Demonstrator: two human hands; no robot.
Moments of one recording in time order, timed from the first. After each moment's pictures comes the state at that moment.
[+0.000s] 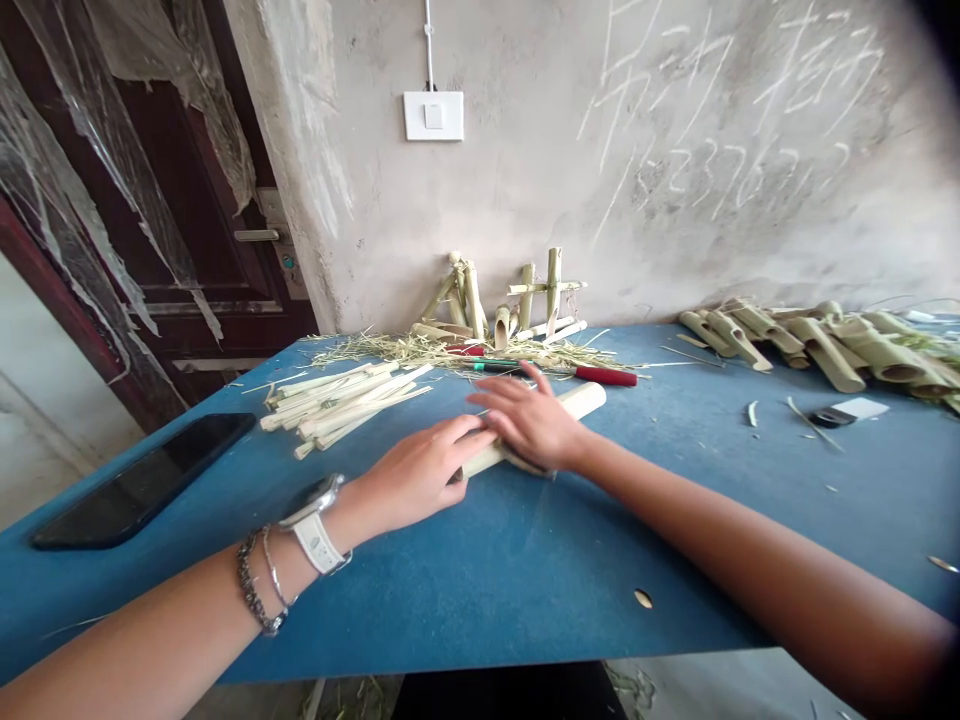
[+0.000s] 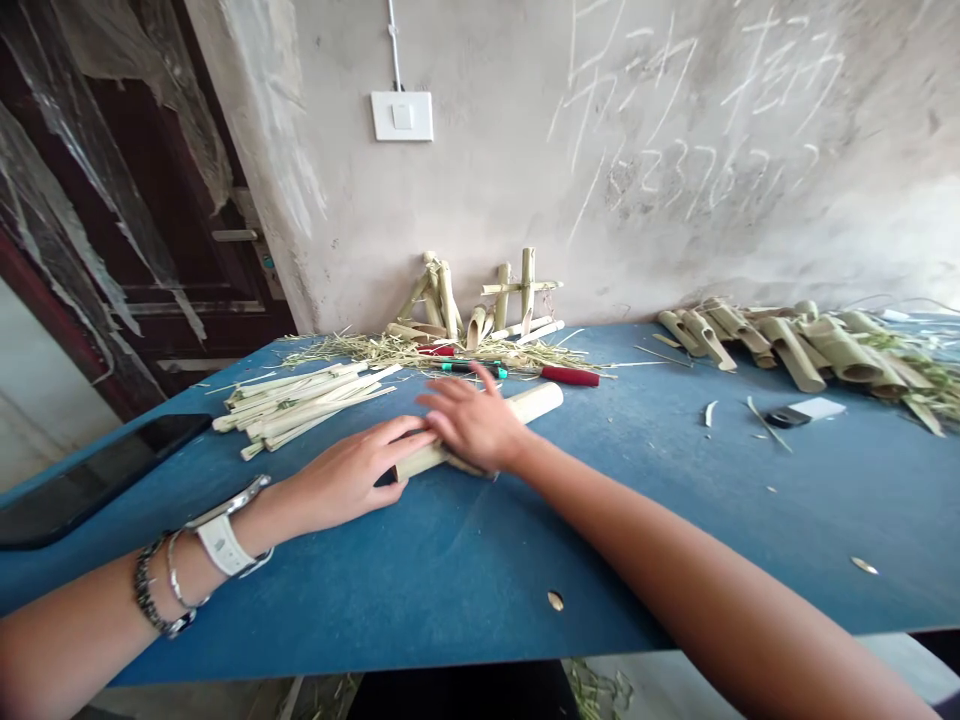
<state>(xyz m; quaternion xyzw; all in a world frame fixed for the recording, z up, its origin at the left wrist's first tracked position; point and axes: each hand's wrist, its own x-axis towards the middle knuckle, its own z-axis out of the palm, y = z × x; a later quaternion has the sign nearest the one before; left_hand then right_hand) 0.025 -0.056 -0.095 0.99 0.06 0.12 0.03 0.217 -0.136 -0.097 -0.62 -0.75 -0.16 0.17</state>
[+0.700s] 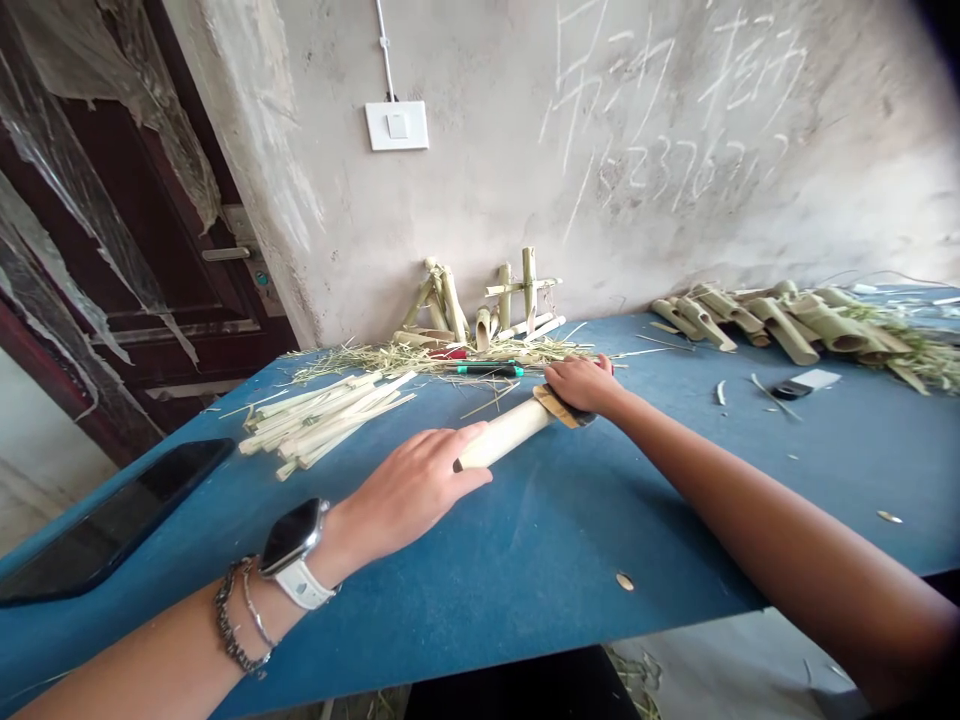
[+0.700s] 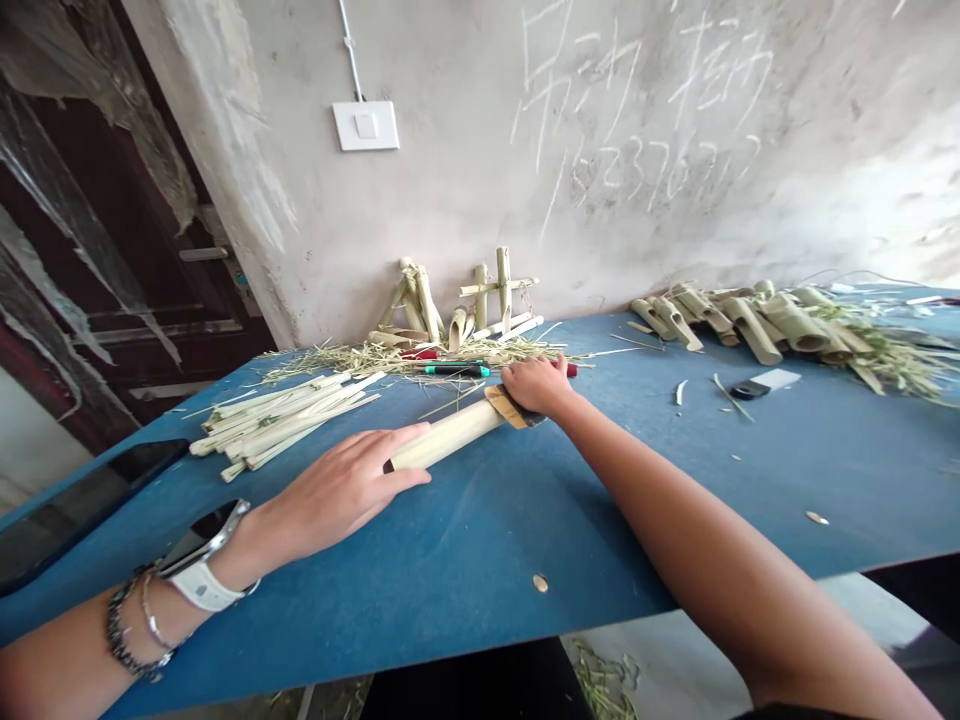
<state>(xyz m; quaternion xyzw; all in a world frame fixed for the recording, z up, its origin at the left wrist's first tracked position) 0.024 -0.069 -0.087 0.98 -0.03 0.14 -0.14 0.299 -0.142 -0.086 -0.80 -0.58 -0.13 0.09</state>
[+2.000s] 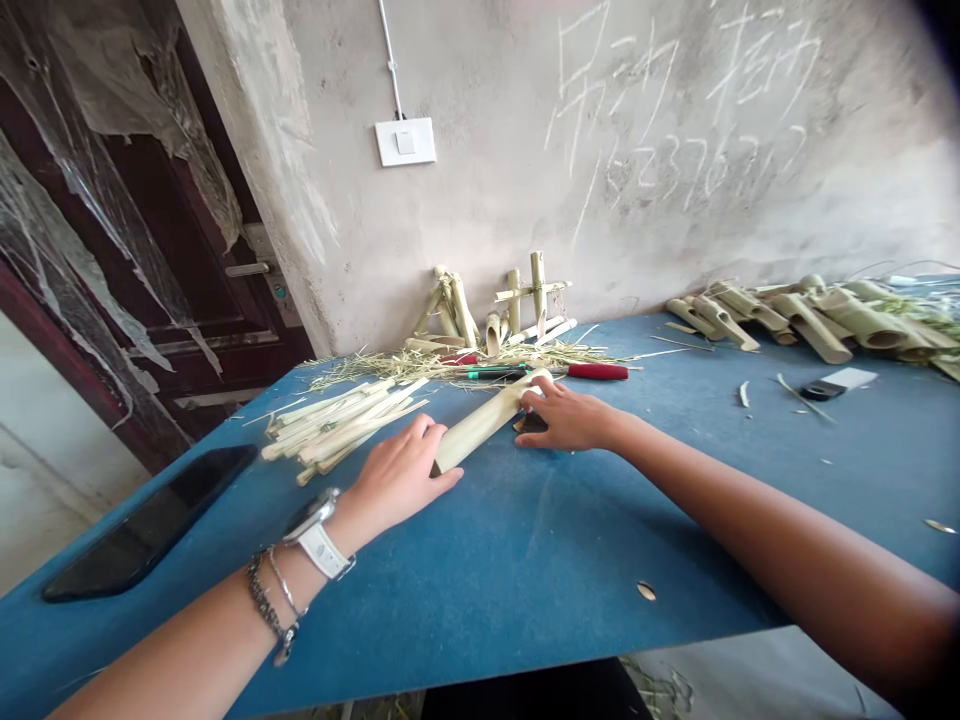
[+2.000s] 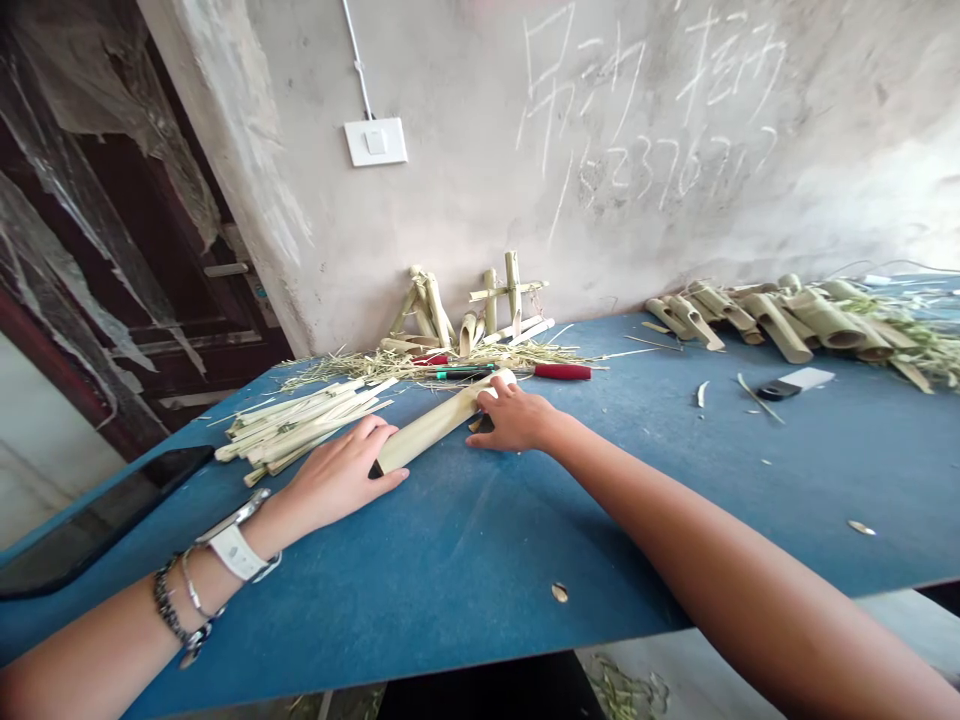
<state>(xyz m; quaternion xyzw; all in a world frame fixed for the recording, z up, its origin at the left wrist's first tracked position) 0.025 -0.044 -0.089 0.96 0.23 0.11 -0.08 0.254 -0.148 -0.089 -0.77 -0.63 -0.02 0.06</state>
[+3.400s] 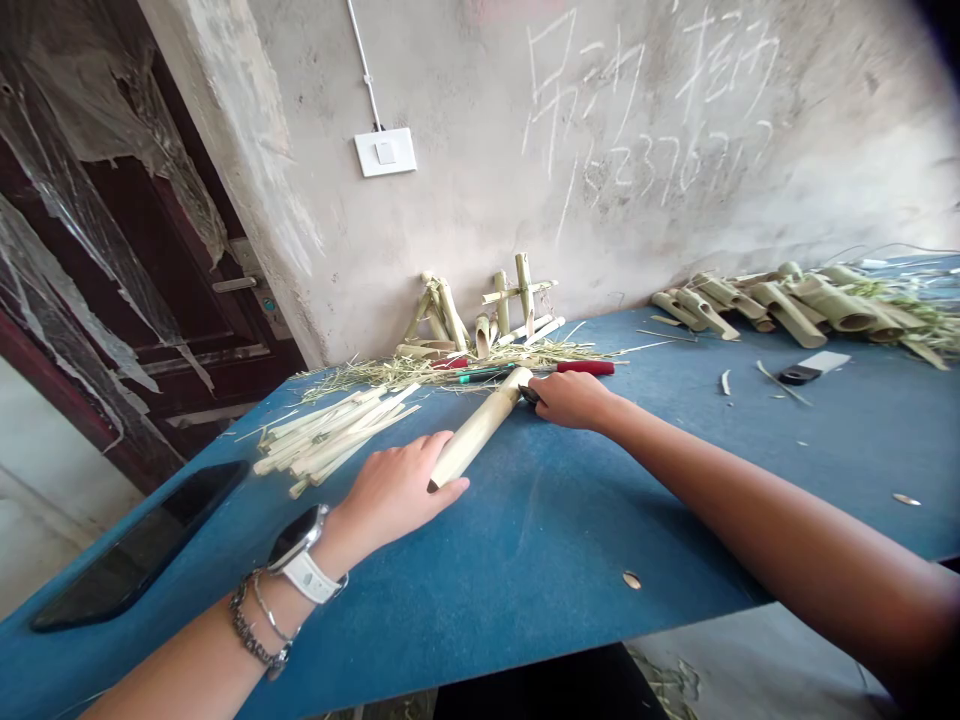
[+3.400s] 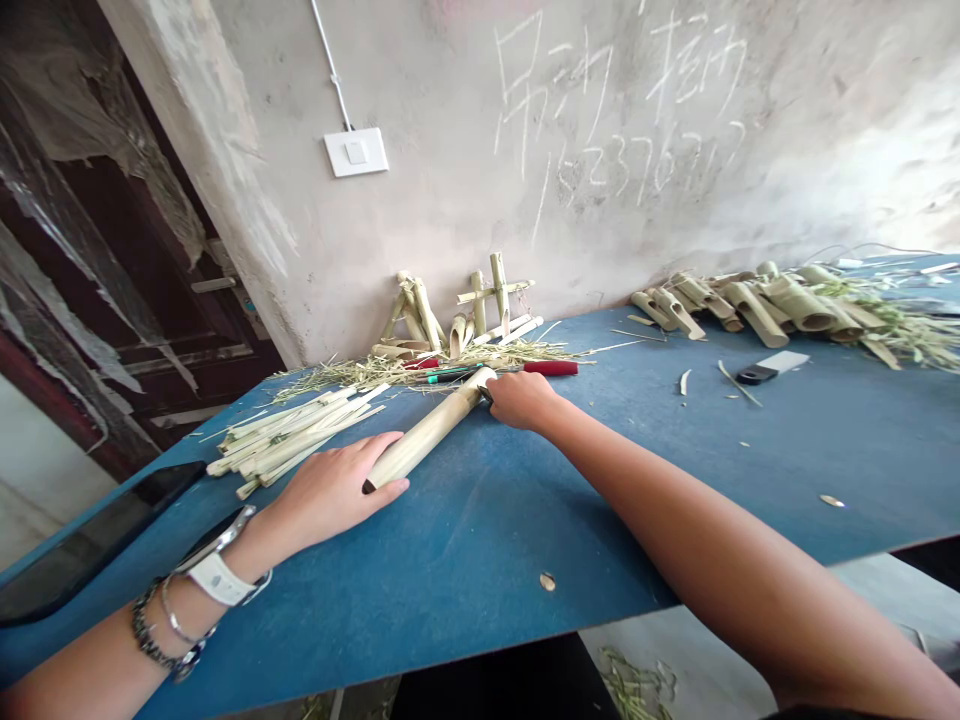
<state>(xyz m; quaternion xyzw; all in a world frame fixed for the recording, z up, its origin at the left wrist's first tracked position) 0.025 -0.059 -0.082 0.97 0.22 0.08 -0.06 0.273 -0.145 -0.081 -0.82 -0.57 -0.11 0.00</state>
